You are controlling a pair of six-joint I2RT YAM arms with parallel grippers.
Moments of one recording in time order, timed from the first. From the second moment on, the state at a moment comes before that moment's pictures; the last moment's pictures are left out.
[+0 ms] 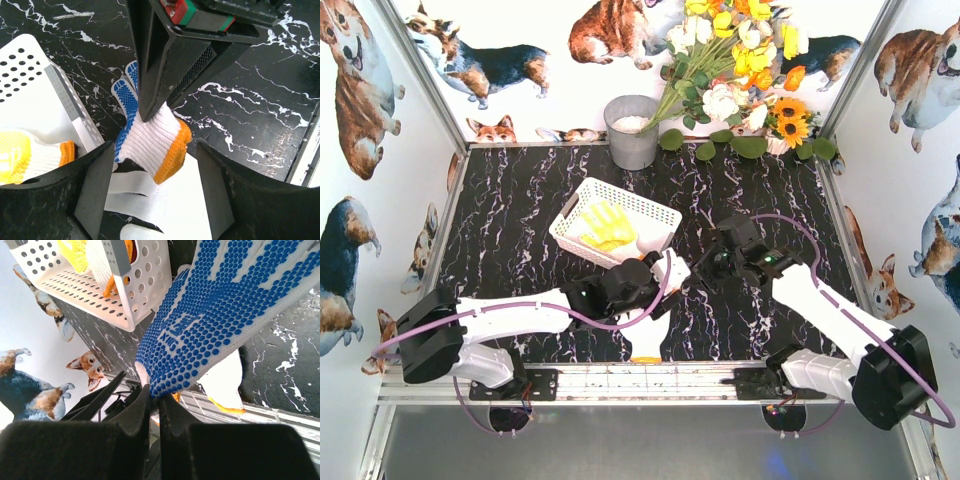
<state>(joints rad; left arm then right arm) -1.14 1.36 0.79 0.11 -0.13 0.06 0.51 1.12 0.78 -0.54 -0.31 1.29</state>
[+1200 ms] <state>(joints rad) -1.14 1.05 0.86 -0.45 -0.36 0.04 0.68 1.38 0.88 -0.20 -0.51 1.31</state>
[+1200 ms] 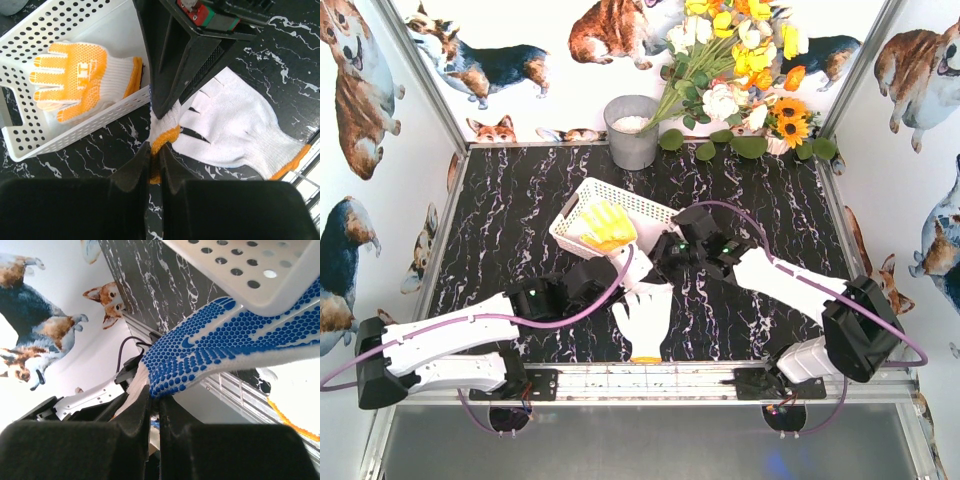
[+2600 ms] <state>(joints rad) -1.14 1.04 0.75 -0.41 0.04 -0.20 0.75 1.29 0.66 -0.16 -0.57 1.05</state>
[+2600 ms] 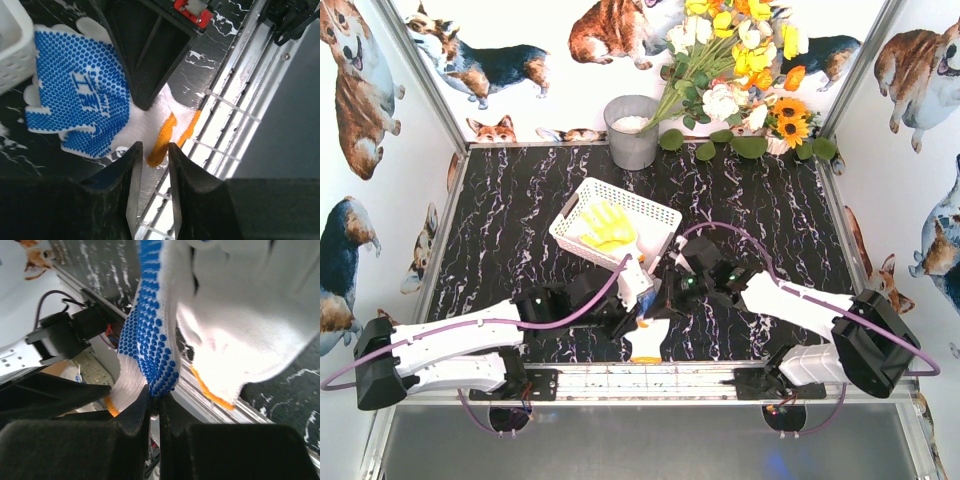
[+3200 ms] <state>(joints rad) -0.93 0.99 0.61 -0.27 -0.05 -0.57 0.79 1.26 0.69 -0.43 -0.41 0.99</state>
